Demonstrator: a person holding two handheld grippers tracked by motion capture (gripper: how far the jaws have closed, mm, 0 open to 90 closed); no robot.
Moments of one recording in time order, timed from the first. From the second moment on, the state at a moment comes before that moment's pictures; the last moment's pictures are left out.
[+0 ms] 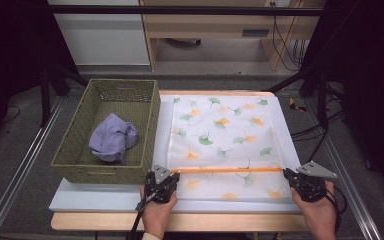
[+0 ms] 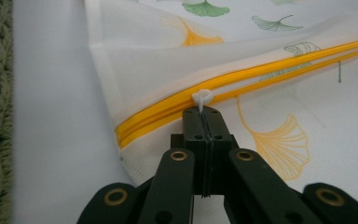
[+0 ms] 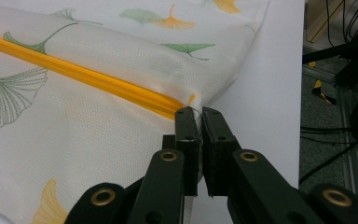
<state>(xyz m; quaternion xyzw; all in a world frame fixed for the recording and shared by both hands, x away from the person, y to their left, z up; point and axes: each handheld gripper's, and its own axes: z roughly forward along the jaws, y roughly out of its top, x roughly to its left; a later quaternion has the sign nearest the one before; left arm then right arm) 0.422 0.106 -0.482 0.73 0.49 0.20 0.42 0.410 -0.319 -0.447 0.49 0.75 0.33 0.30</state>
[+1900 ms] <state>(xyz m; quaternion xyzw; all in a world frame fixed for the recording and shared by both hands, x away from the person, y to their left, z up) 0.416 0.106 -0.489 0.73 0.50 0.19 0.43 0.408 -0.321 -0.452 0.49 0.75 0.34 0.28</state>
